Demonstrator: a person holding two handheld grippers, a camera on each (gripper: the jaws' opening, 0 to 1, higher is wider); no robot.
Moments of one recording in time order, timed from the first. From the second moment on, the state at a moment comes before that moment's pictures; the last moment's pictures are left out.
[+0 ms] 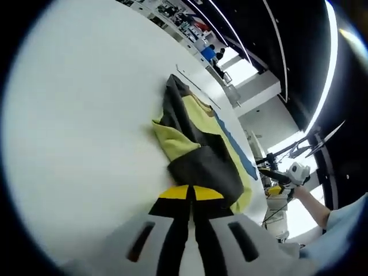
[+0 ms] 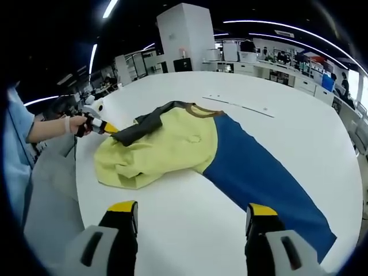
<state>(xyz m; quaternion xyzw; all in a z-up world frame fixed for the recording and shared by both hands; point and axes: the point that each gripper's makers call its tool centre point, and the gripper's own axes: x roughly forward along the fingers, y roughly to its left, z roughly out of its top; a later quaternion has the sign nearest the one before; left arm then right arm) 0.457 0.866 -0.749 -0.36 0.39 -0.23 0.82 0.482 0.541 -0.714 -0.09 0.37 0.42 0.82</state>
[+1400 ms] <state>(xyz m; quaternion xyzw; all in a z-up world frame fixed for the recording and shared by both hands) 0.465 0.937 -0.722 -0.32 0.35 -0.20 0.86 0.485 0.553 -0.704 -0.10 0.36 0.42 0.83</state>
